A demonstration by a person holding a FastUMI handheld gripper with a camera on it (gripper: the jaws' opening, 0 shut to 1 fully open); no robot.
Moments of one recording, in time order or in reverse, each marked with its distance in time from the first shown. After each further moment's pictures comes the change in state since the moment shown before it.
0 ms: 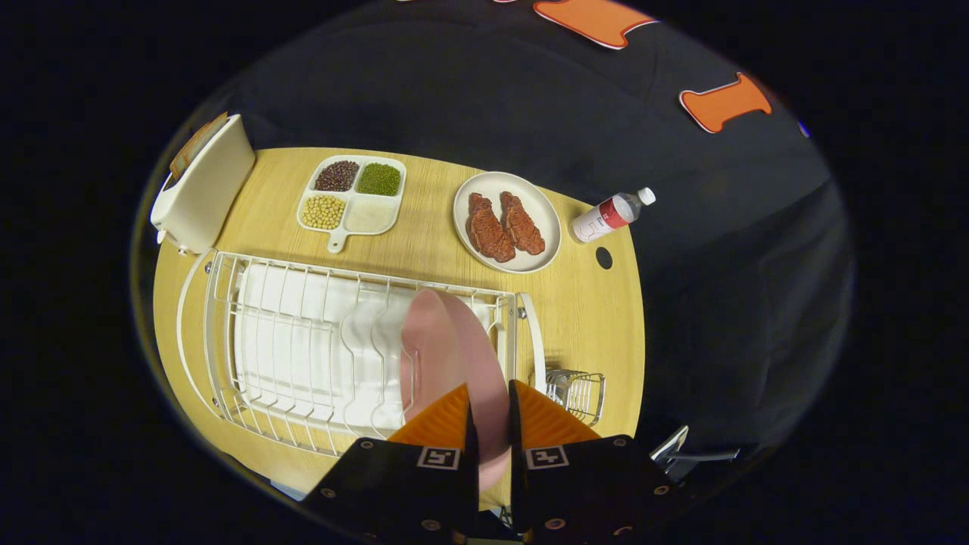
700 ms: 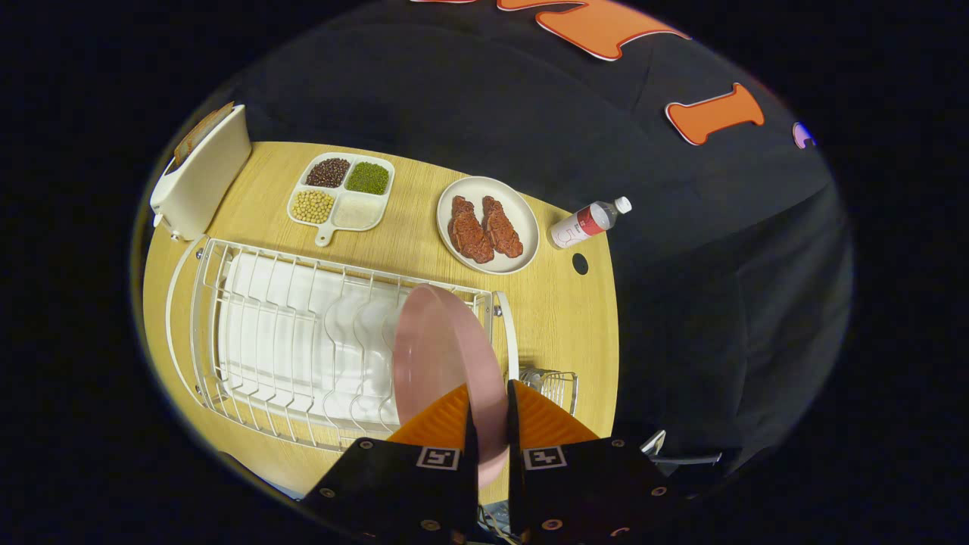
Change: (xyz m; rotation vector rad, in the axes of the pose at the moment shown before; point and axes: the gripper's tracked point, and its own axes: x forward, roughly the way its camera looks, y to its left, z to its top) arm -0.013 -0.021 -0.007 -0.015 -0.013 -0.062
